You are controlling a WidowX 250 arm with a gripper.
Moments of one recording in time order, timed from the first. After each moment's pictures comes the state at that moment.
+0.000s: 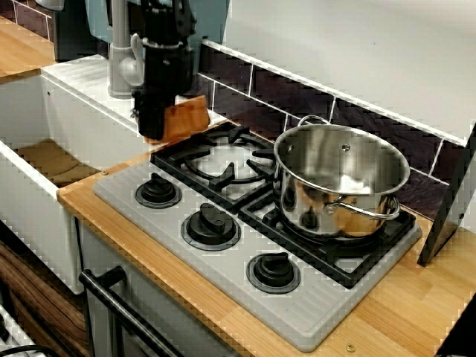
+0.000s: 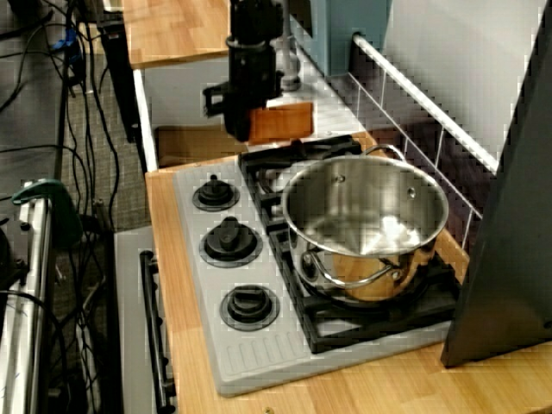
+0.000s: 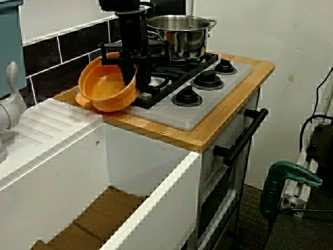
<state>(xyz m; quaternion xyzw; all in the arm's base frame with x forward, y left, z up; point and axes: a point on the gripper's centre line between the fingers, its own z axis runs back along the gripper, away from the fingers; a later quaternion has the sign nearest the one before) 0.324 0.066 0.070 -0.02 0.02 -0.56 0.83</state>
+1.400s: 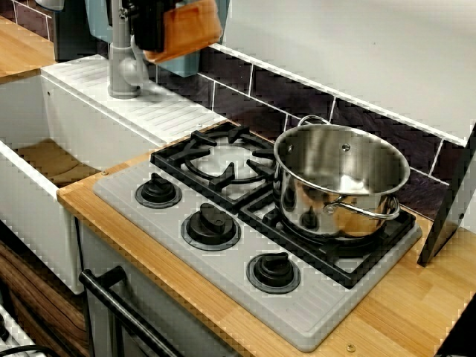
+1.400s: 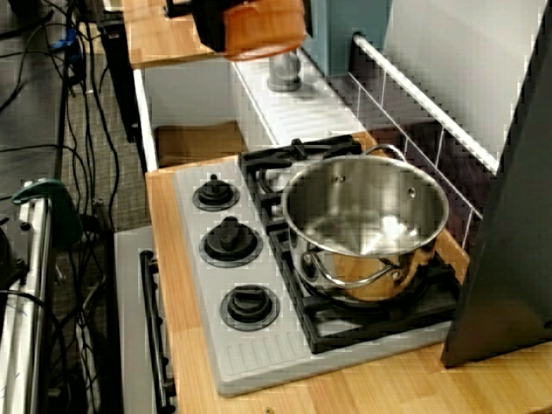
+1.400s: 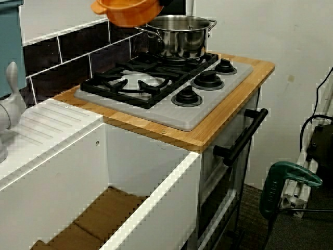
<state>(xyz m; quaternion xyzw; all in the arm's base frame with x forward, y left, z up) 0.300 0.035 0.186 0.00 -0.03 -0.59 0.80</state>
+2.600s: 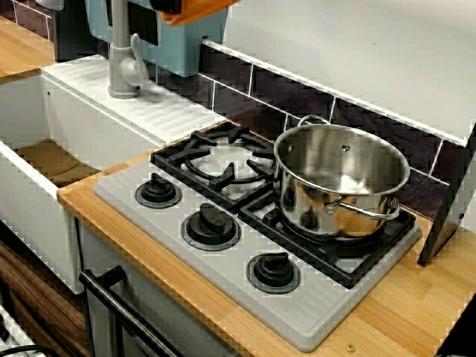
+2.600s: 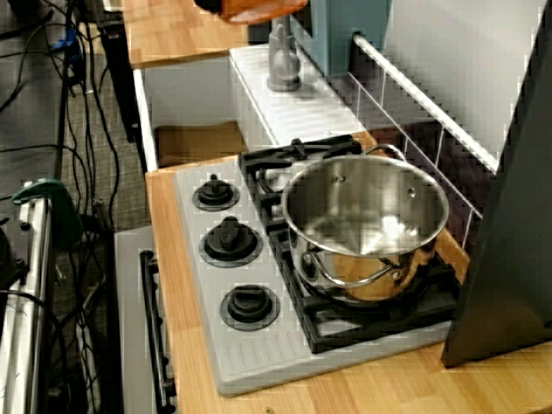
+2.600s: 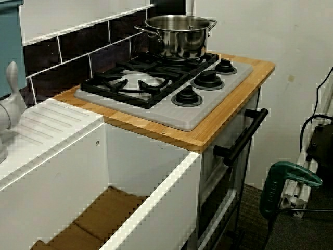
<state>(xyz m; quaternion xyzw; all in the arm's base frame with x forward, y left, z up) 0.298 0.012 0.231 0.02 -0.05 -0.60 0.80</state>
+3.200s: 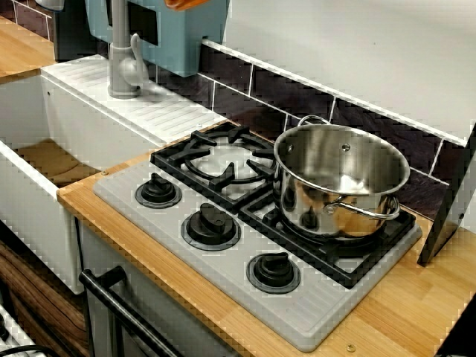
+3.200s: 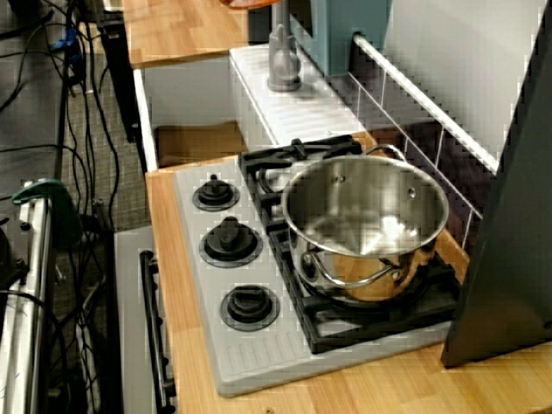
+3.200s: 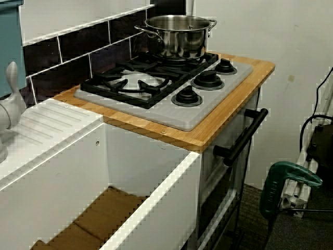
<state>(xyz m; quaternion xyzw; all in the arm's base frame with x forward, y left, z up) 0.299 0.007 0.241 0.02 -0.05 -0.60 0.80</state>
